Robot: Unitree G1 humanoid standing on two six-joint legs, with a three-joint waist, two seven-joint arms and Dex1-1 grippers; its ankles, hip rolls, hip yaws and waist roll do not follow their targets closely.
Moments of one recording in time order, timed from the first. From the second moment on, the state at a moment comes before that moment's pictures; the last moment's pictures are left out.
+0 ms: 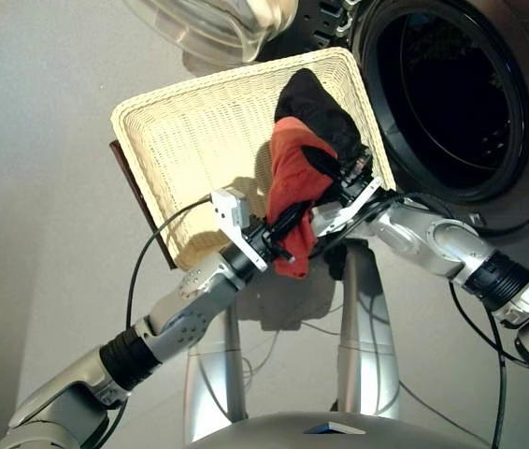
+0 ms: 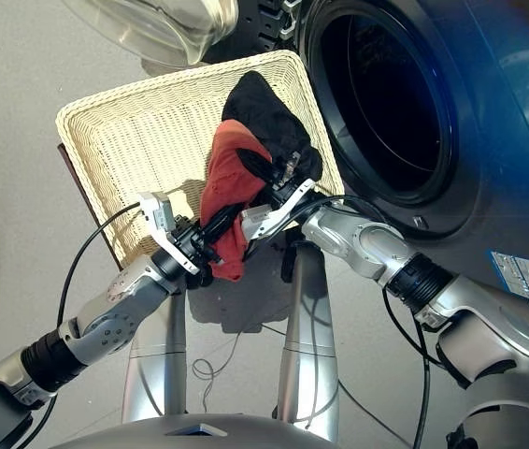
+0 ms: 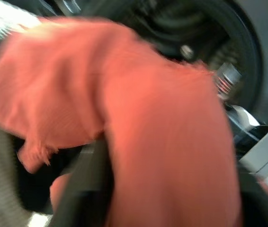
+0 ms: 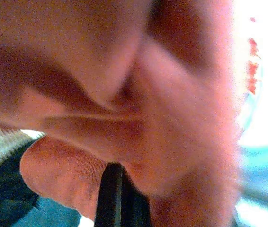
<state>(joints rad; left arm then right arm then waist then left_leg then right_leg) -0.32 0.59 -0.68 -0.21 -1.01 -0.30 -0.06 -0.69 -0.72 0.70 0.13 -0.61 -0.18 -0.44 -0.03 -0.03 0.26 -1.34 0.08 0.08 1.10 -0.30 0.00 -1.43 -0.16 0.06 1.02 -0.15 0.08</state>
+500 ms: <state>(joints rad) -0.15 0.56 -0.46 -0.16 -0.79 -0.39 0.03 -0.57 -0.66 0.27 0.19 -0.37 -0.17 -0.72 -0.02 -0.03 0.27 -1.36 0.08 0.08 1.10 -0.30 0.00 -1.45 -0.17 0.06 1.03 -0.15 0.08</state>
